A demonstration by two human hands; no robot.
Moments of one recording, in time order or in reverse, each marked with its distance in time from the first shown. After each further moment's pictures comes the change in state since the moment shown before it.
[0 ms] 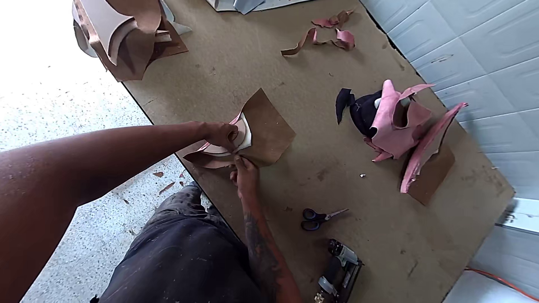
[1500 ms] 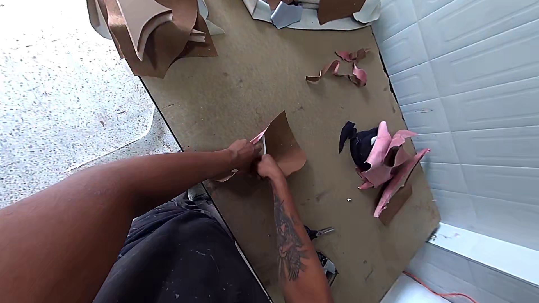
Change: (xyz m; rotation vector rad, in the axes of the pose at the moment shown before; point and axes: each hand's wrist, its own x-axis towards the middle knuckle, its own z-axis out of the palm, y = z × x) left_hand -0.009 0.006 0.011 0.176 0.153 -0.023; right_hand 0.080 -0.107 0.041 -1.233 -0.205 0.239
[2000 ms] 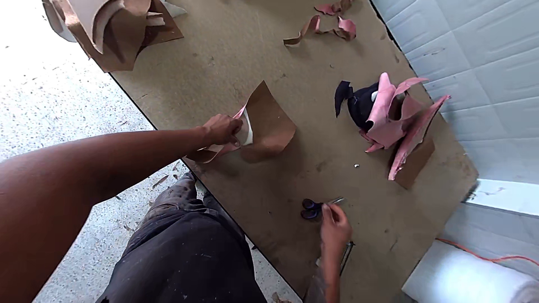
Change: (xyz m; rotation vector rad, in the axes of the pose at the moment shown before) left_hand 0.006 -0.006 0.005 0.003 0.078 0.013; right_hand -0.171 0.333 0.047 0.609 0.922 0.079
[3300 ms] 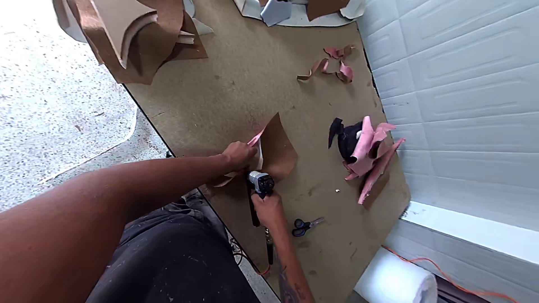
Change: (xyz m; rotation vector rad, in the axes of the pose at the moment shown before) left_hand 0.005 -0.014 -0.002 -0.150 -0.032 0.030; right_hand -0.071 -0.251 0.181 -0.460 -0.543 -0.072
